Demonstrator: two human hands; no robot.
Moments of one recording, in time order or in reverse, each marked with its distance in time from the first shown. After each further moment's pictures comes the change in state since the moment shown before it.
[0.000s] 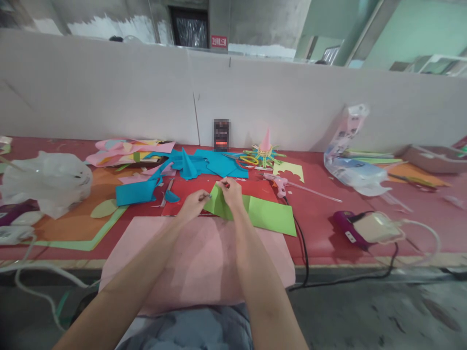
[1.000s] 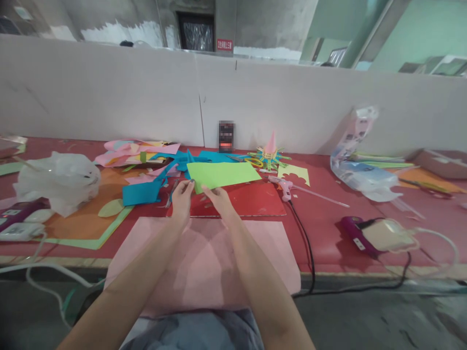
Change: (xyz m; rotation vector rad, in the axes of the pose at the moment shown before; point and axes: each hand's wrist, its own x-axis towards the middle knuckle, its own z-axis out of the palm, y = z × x) left_hand 0.006 -0.002 -0.019 -0.421 0.558 -0.026; right_hand -0.030 -0.066 0.014 0.657 -0.338 0.371
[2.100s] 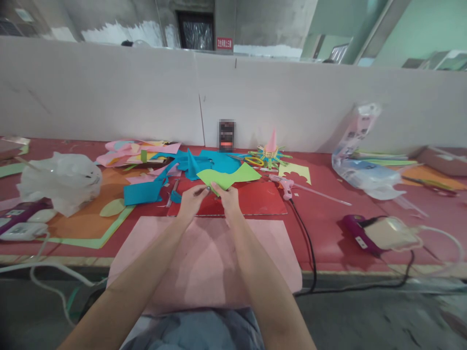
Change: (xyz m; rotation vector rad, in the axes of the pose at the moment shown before) left_hand -0.011 0.011 0.007 0.092 -0.274 0.040; right_hand 0.014 0.016 -0.013 0.189 0.305 -0.054
